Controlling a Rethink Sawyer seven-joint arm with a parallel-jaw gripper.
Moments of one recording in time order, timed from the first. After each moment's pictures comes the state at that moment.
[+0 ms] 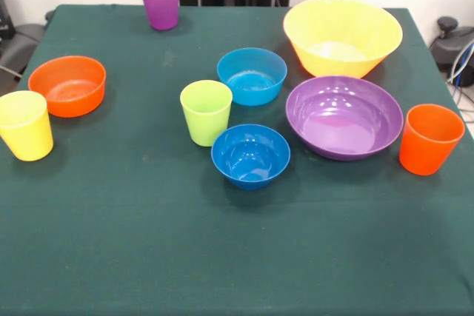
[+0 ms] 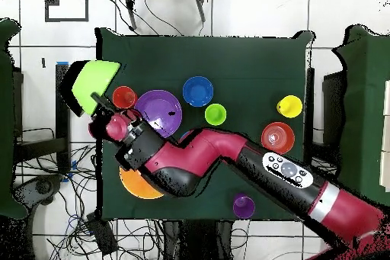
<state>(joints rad) -0.98 -0.37 1.28 2.13 -0.82 -0.54 2.58</state>
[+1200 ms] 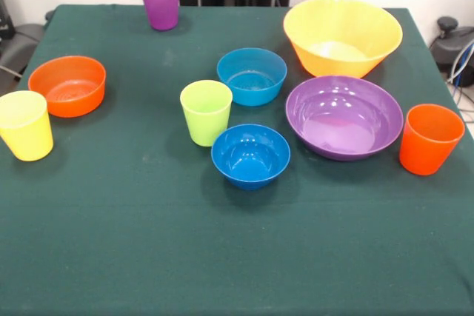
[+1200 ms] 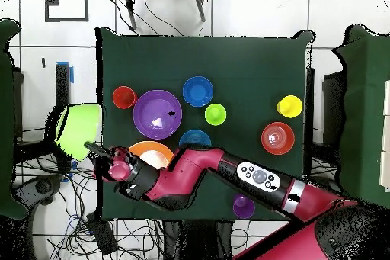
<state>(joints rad) -0.93 -0.14 1.13 2.12 -1.30 -0.85 2.90</state>
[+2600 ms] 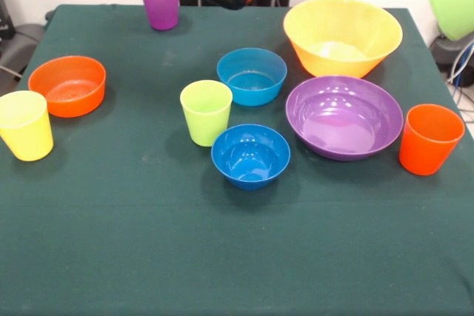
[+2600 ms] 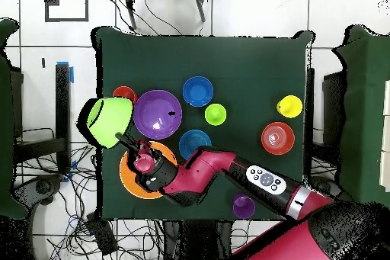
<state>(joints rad) -0.92 -0.11 0.93 2.02 -1.36 -1.04 2.90</state>
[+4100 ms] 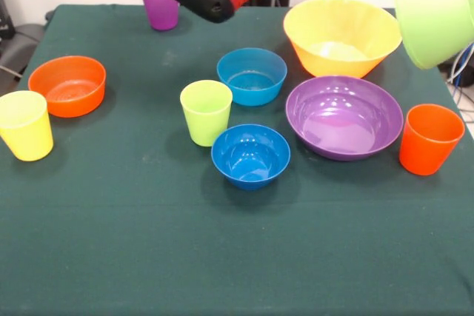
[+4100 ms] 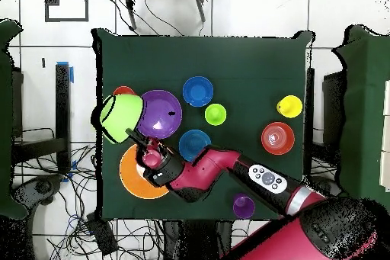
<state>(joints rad) -0.89 -0.10 0.84 1.94 -1.38 -1.10 2.90</state>
